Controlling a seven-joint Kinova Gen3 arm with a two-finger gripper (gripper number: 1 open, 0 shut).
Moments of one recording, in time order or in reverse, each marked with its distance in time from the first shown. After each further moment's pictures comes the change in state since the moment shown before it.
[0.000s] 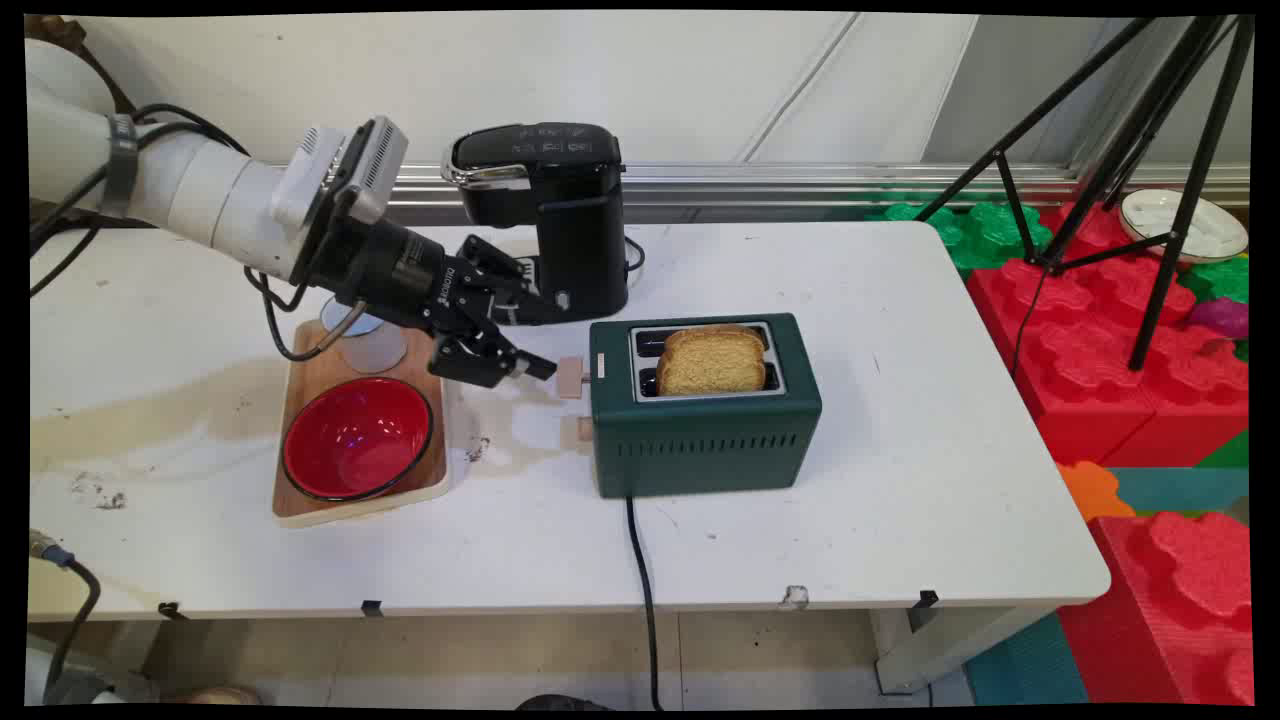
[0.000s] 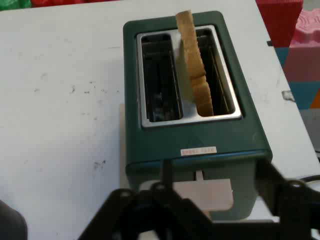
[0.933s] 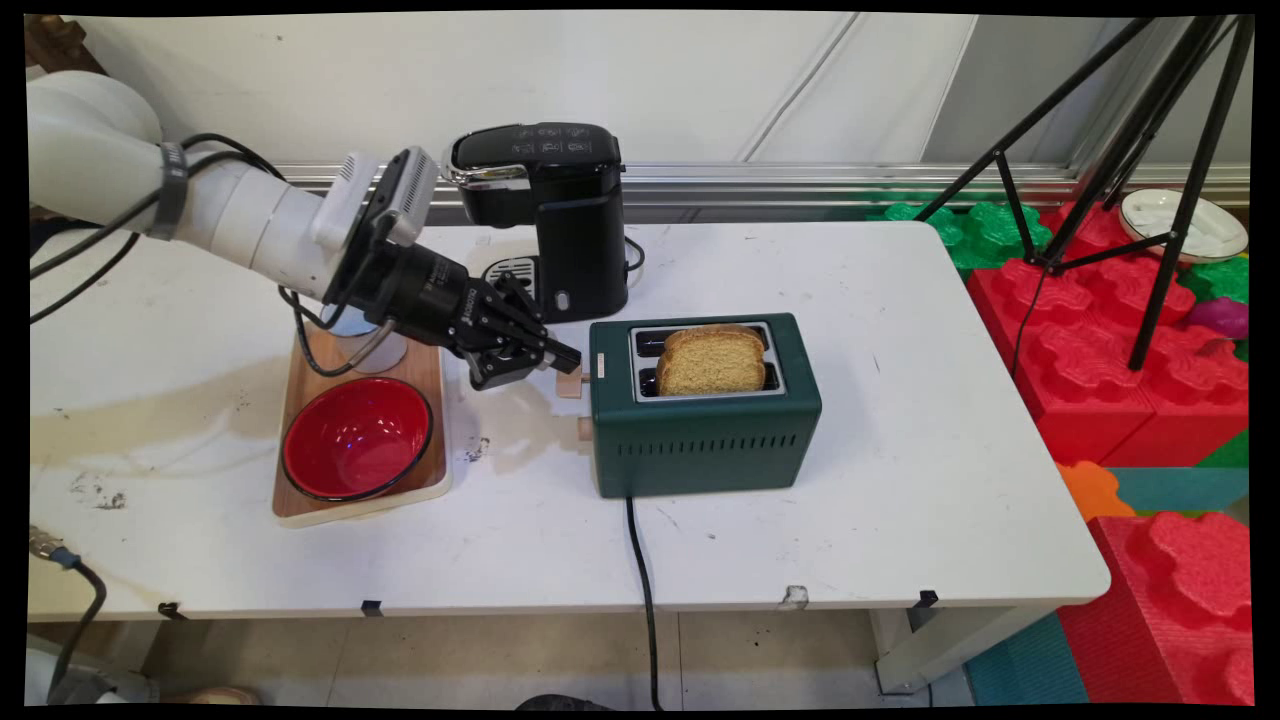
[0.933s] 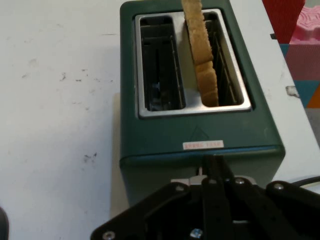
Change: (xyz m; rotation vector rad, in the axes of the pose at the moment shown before) arm -0.012 -0.005 0.027 -0.016 -0.013 -0.037
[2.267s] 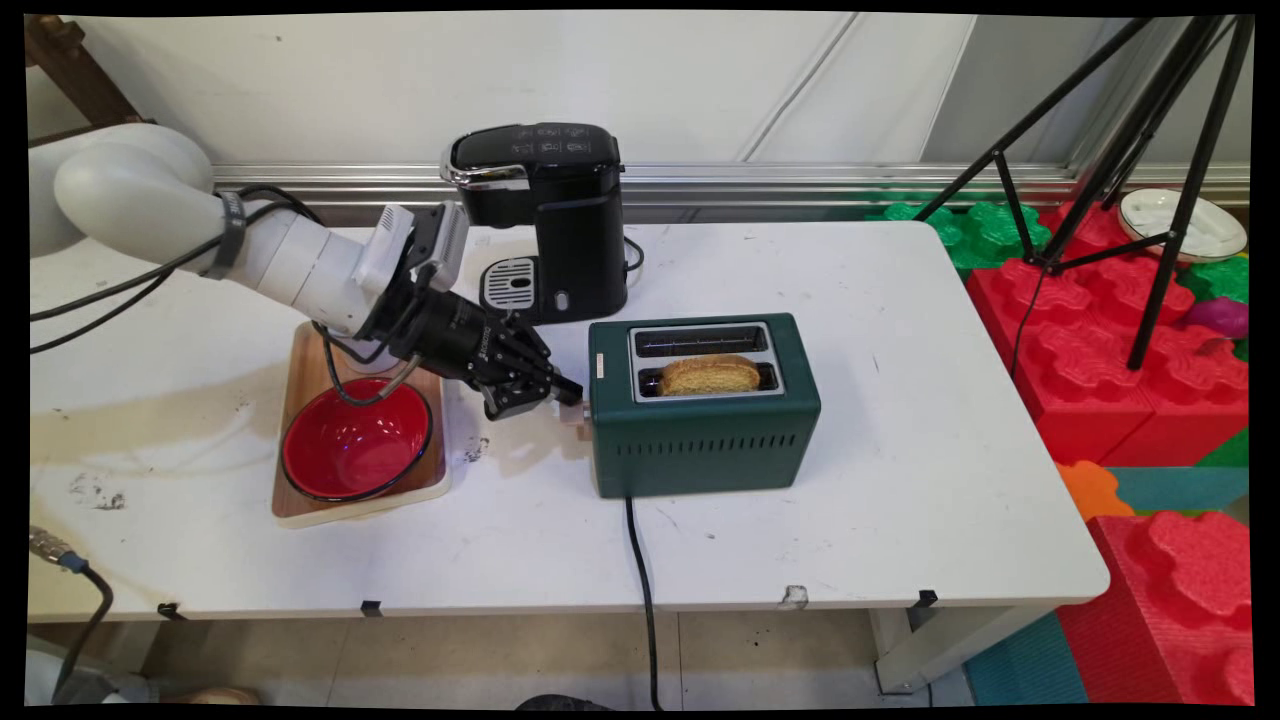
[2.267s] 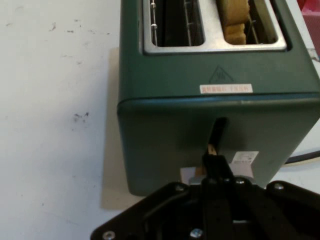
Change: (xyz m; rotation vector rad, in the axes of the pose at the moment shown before) arm -0.034 -0.006 0.035 -0.008 -0.069 -0.052
